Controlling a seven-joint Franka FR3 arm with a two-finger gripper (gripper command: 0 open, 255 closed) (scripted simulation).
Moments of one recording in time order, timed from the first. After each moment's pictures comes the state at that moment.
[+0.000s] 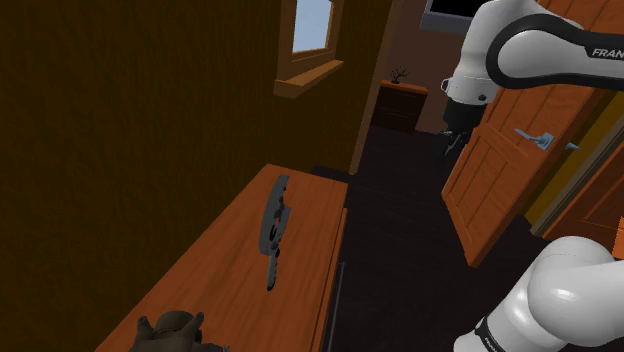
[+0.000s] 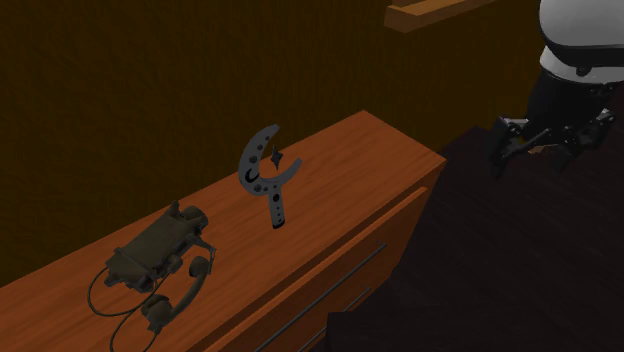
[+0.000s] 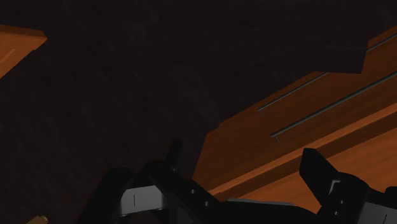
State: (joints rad) arm -0.01 -0.77 -0.04 -2.38 -0.12 1.56 -0.03
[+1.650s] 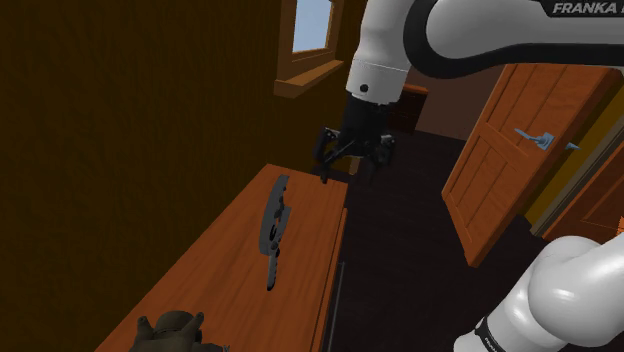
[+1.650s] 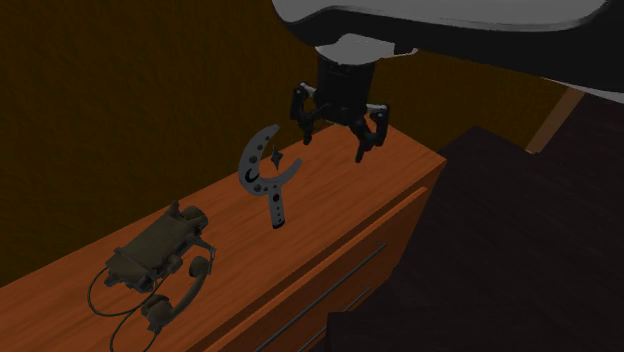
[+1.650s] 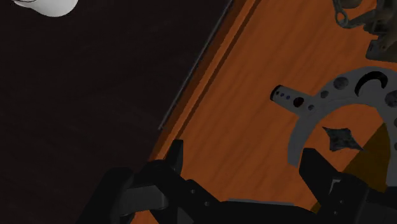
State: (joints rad) arm 0.00 -0.43 0.45 -2.10 0.25 1.73 0.85
